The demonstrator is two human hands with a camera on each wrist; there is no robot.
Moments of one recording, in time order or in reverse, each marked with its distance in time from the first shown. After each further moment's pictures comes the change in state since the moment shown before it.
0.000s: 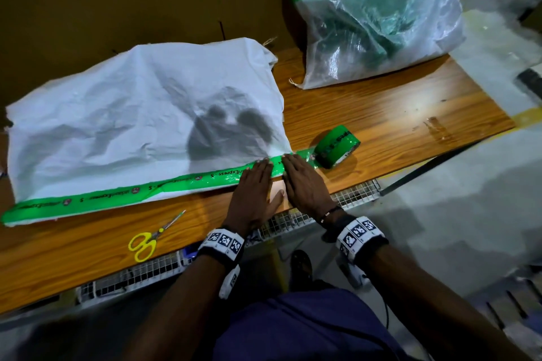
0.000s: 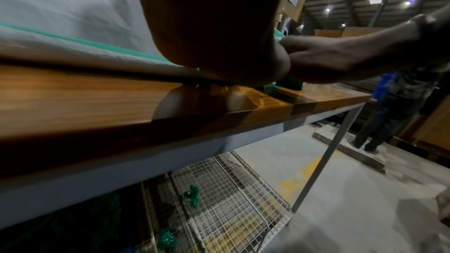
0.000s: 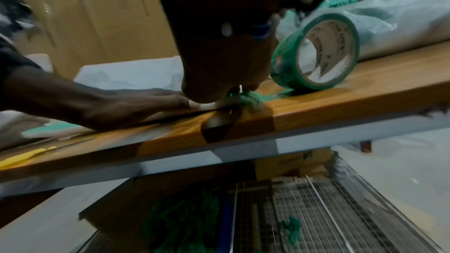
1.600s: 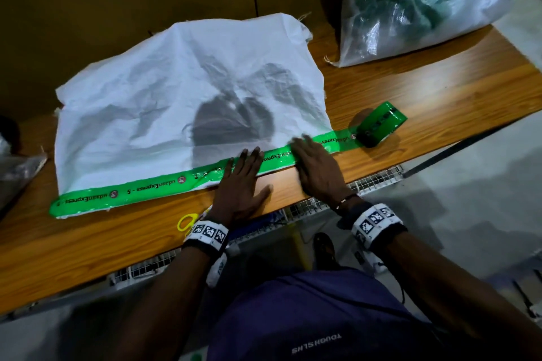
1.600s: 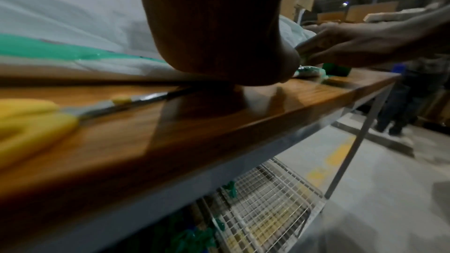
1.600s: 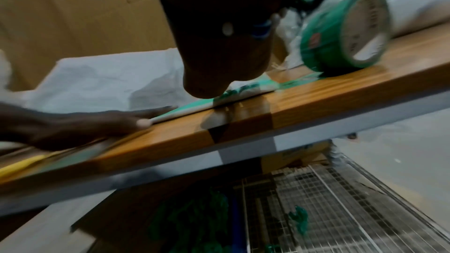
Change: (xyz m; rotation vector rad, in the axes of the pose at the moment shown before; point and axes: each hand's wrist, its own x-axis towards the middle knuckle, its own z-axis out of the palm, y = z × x) left_hand -0.064 -0.130 -0.039 0.073 -0.137 0.034; right_hand 0.015 -0.068 0.034 -0.020 0.033 -0.021
